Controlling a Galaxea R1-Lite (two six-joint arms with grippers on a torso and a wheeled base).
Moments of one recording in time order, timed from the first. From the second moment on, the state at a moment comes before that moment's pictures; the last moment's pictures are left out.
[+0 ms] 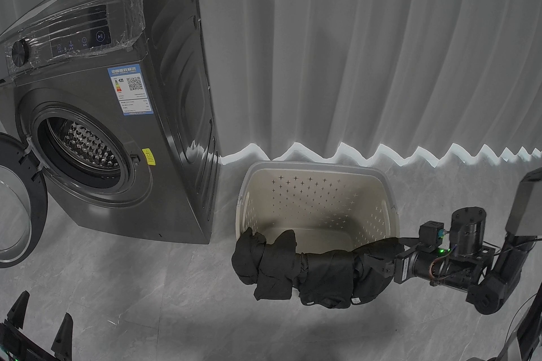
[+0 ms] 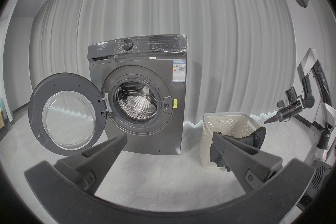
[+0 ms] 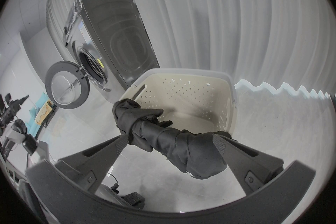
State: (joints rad) left arm 0.00 0.02 -0.02 0.00 0.00 0.00; right arm 0.38 2.00 -0.20 -1.35 0.12 0.10
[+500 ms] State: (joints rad) left arm 0.00 0.02 -0.02 0.00 0.00 0.00; right arm 0.42 2.22 -0.38 -1.29 -0.01 0.10
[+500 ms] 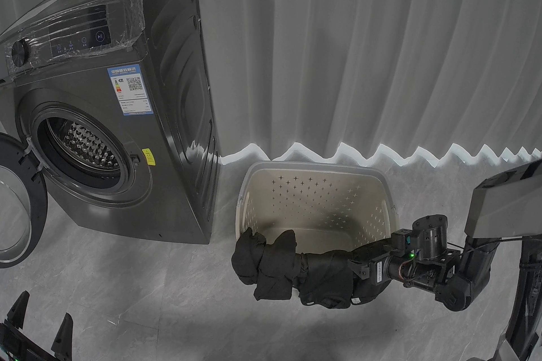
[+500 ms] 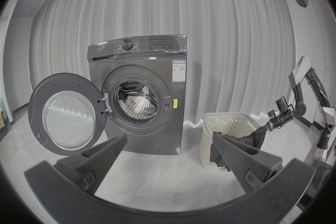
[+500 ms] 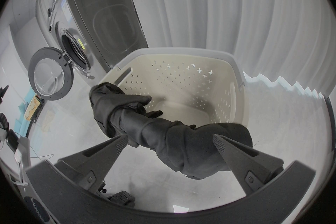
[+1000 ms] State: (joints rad) left arm 0.00 0.02 -0.02 0.00 0.00 0.00; right arm 0.39 2.28 -0.48 -1.24 -0.04 0.09
